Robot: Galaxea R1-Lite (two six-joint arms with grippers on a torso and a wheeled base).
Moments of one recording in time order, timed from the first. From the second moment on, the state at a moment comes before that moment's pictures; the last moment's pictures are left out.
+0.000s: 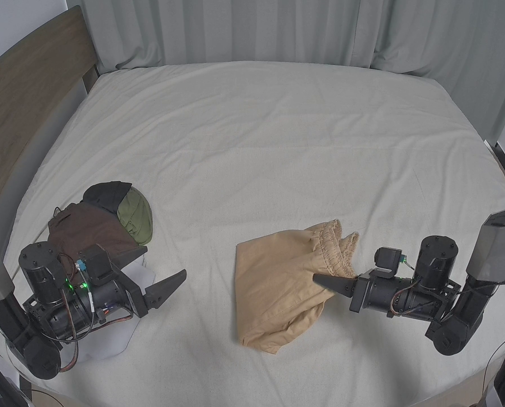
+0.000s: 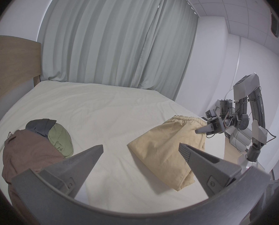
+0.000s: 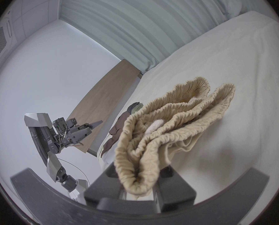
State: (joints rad) left arm -0.29 1.86 -0.15 -1.55 -0.35 -0.03; right arm 0.46 2.10 -0.36 -1.54 0.50 0.50
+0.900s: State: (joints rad) left arm -0.23 1.85 -0.15 -1.55 -0.35 -0.03; right arm 0.45 2.05 -0.55 -1.51 0.52 0.59
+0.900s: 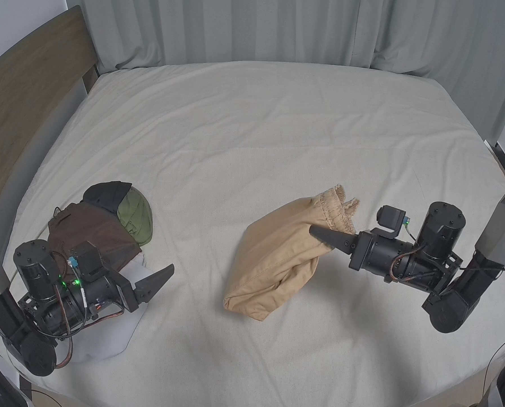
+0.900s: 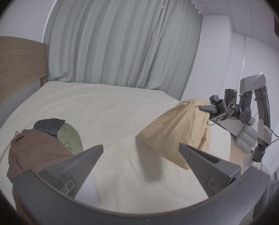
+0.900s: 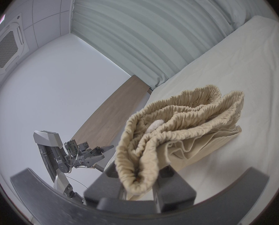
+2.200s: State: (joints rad) left arm -0.23 1.85 -0.09 -1.55 -0.36 -0.02; right arm 0.37 2.20 -1.12 -1.15 0.52 0.60
